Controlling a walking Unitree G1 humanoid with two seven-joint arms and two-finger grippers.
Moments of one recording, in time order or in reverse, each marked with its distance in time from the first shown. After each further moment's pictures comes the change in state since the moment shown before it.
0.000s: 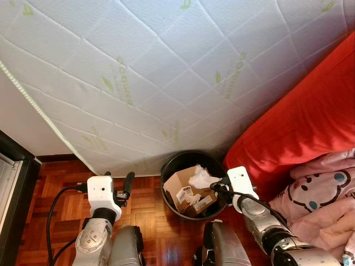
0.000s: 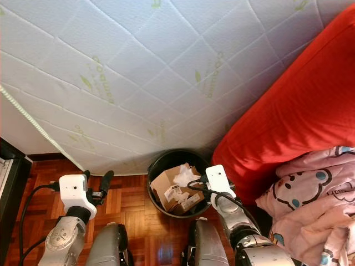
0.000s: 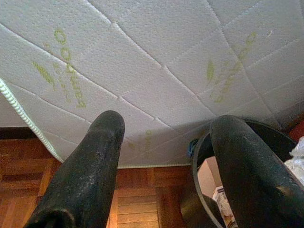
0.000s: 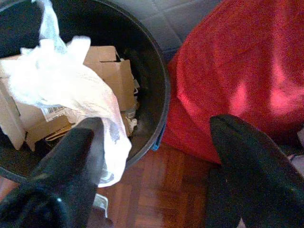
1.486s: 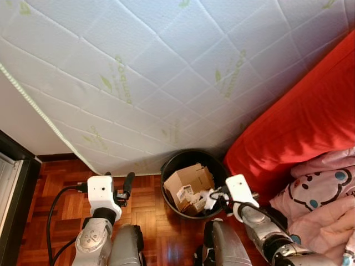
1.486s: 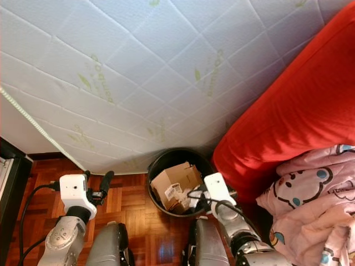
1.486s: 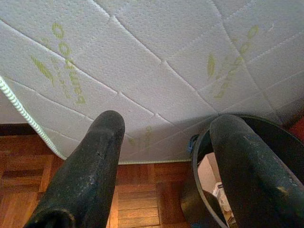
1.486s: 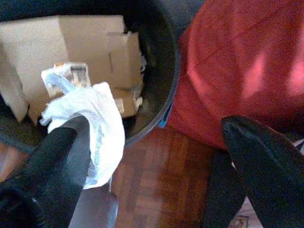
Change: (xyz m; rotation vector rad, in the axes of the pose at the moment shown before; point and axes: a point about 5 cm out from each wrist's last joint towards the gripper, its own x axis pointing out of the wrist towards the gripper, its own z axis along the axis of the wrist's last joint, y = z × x) left arm 0.000 0.000 0.000 -0.001 0.011 -0.001; right arm -0.003 0.005 -0.015 -0.009 0.032 0.022
